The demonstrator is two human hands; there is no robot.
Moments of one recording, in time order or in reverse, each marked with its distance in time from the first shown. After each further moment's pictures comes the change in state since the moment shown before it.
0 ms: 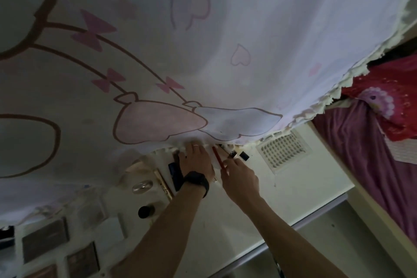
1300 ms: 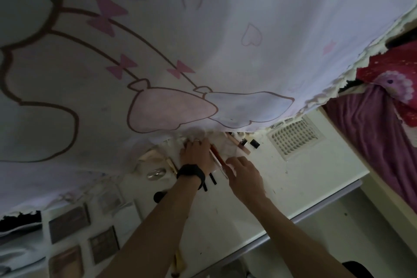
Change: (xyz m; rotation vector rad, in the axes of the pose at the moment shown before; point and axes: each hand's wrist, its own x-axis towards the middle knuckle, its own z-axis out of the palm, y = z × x) left_hand -0.013 -0.037 0.003 -0.287 -0.003 0.070; right_hand -0.030 0.002 0.027 0.176 0.038 -0.098
